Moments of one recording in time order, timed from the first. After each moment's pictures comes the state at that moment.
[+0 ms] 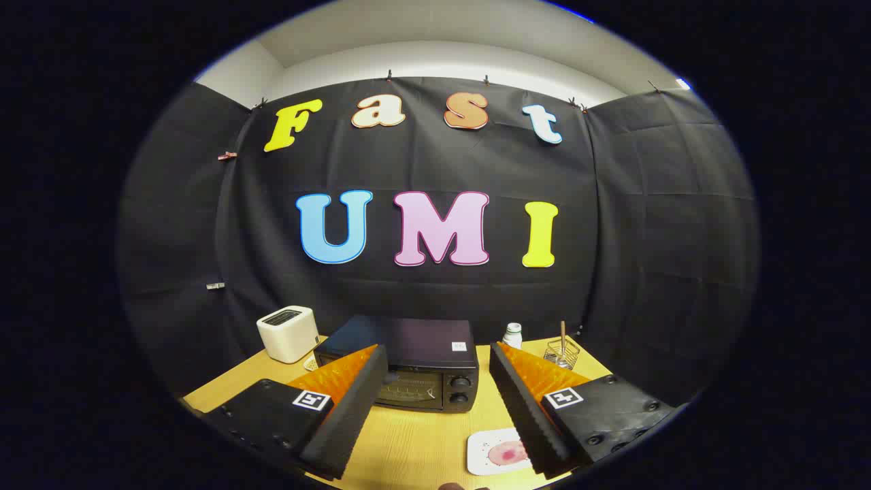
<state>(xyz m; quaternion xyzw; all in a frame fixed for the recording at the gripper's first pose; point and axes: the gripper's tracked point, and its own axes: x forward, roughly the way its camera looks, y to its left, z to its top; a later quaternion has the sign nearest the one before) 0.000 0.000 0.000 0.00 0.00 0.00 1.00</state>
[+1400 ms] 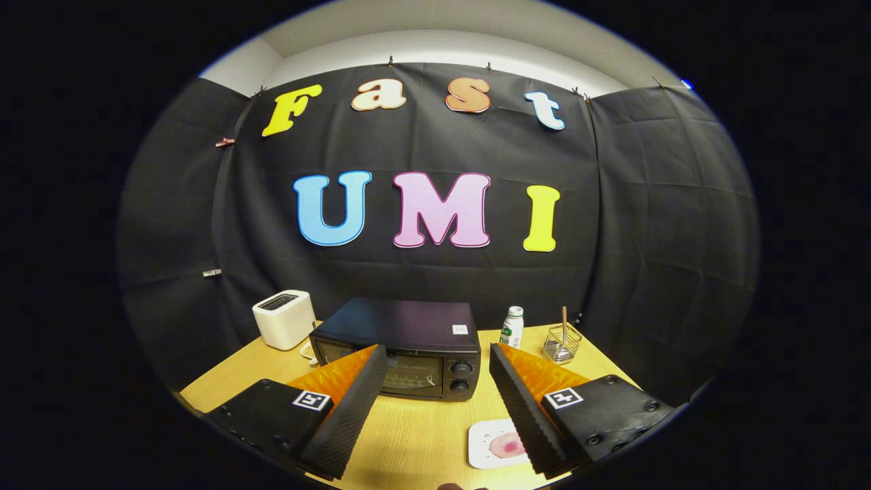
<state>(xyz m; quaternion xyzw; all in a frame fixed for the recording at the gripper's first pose) 0.015 0.003 -0.036 0.00 0.04 0.00 1.00</state>
